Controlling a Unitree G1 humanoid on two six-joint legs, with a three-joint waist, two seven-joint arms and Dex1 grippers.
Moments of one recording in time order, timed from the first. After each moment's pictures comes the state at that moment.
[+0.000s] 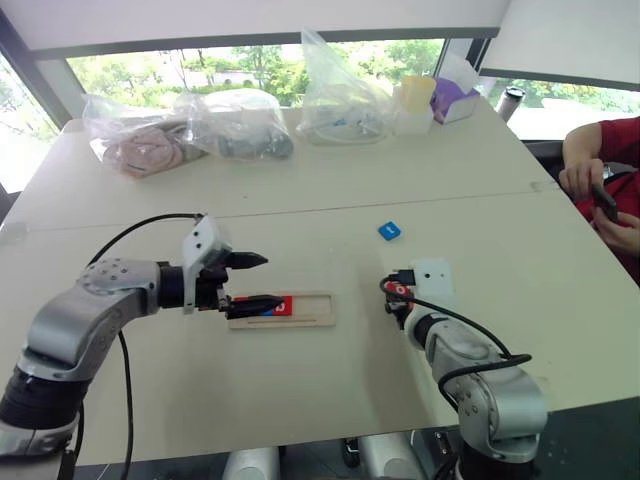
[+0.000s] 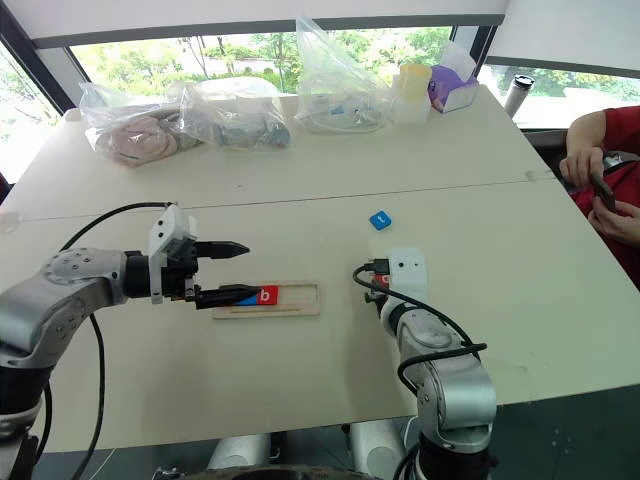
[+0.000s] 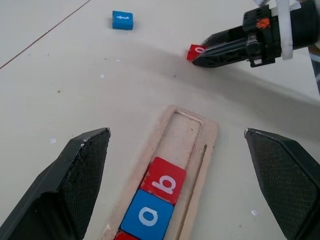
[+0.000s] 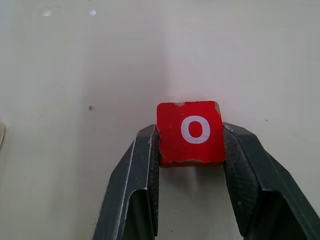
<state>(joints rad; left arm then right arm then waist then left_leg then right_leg) -0.32 0.82 0.00 -0.35 -0.62 0.73 -0.99 -0.10 0.04 0.02 -0.74 0.02 1.33 -0.04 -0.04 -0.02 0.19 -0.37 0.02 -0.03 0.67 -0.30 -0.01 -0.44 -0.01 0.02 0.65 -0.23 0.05</state>
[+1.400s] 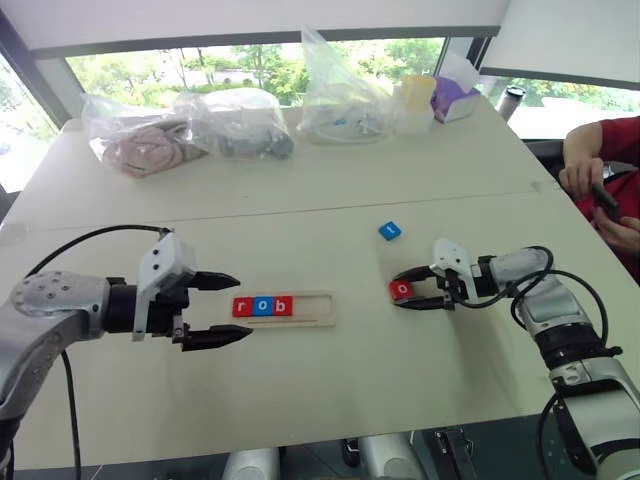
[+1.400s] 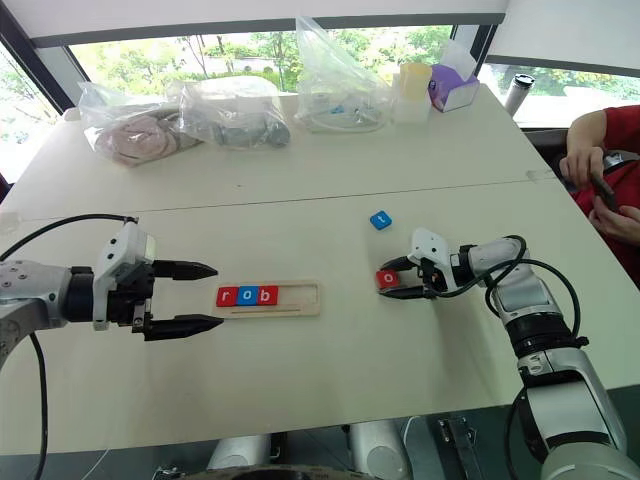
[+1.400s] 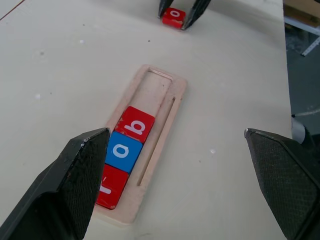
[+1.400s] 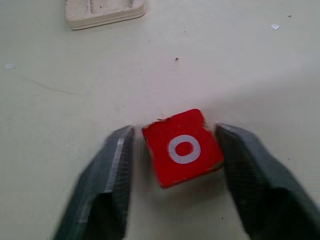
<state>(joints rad) -0.08 1.01 0.23 -0.52 -0.72 0.77 -1.08 -0.55 -0.68 0.15 0.49 0.17 0.00 1.41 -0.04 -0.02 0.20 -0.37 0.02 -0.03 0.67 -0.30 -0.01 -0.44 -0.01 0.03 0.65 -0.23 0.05</state>
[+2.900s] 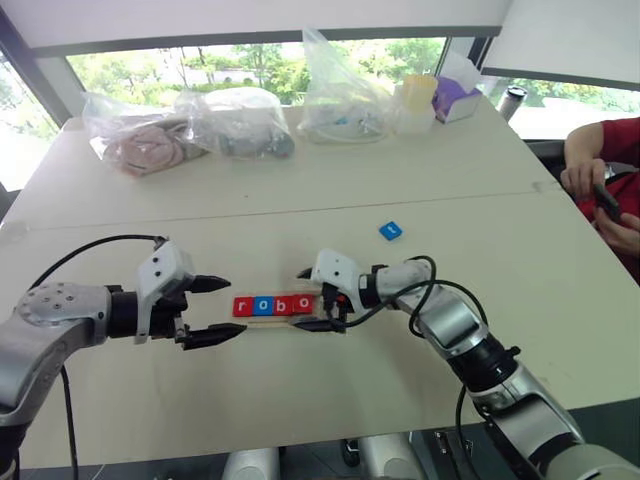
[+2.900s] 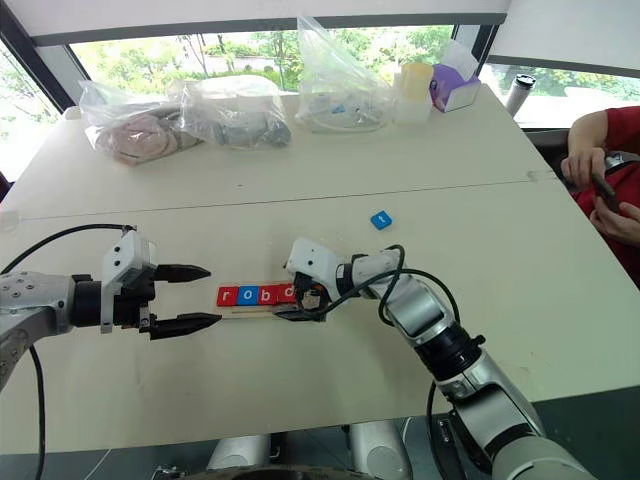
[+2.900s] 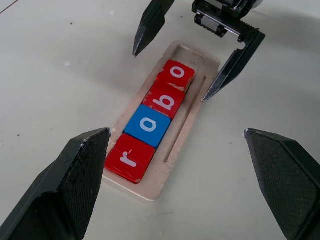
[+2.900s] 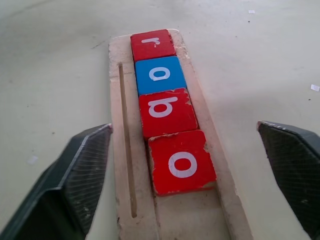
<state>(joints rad) -0.03 0.98 0.20 -0.47 -0.62 0.71 -1.03 -0.56 -0.37 0.46 -0.05 0.10 0.51 0.95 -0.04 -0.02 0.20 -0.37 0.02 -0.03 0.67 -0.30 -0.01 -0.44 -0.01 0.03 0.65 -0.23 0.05</state>
